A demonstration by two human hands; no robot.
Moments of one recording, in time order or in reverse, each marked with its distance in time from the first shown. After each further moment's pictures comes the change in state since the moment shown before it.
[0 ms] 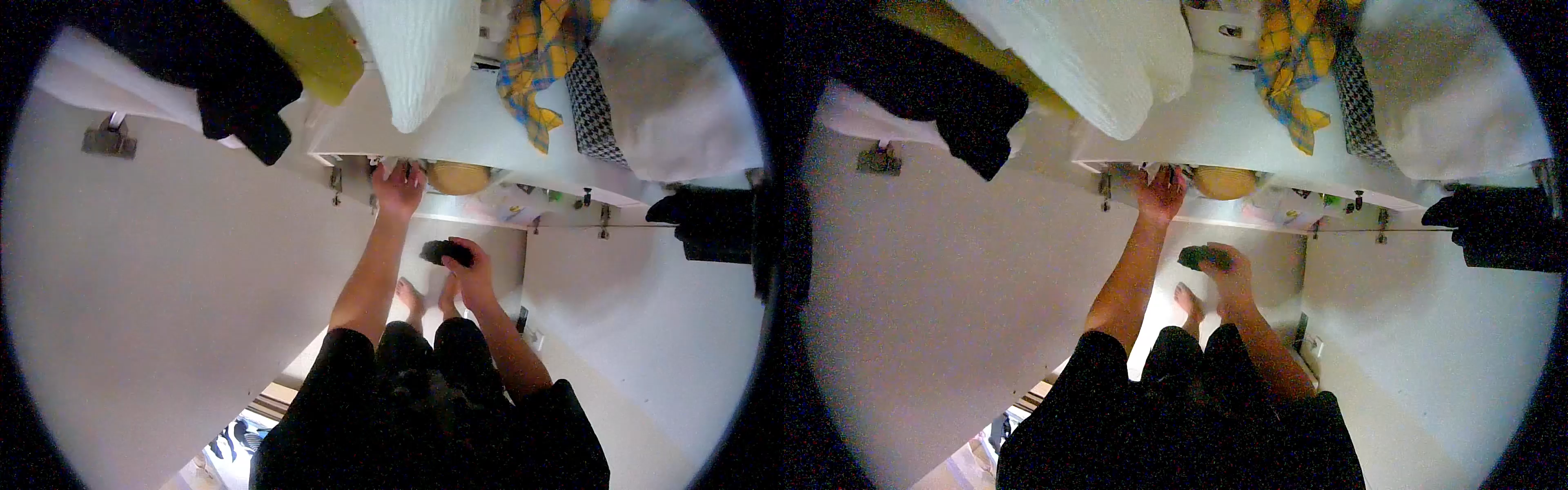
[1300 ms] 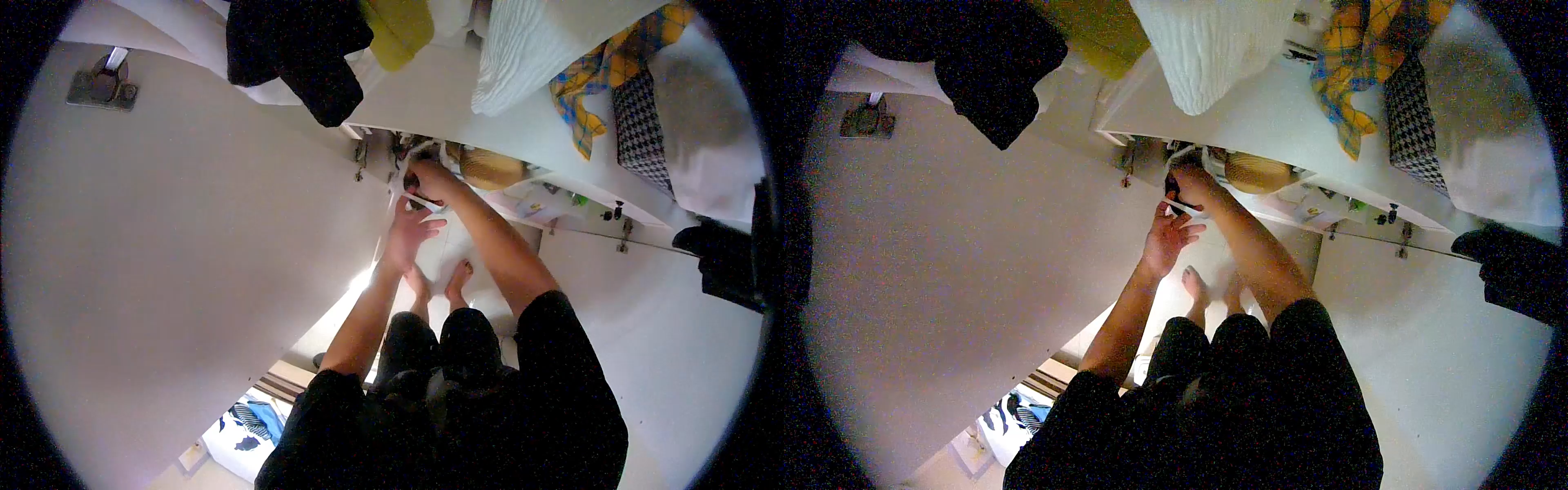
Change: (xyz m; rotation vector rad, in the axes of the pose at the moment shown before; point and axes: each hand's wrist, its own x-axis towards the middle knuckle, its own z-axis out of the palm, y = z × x) left_hand -0.129 0.028 -0.060 0.872 -0.080 0.128; right_hand 0.200 0.006 0.136 -1.159 -0.657 -0.499
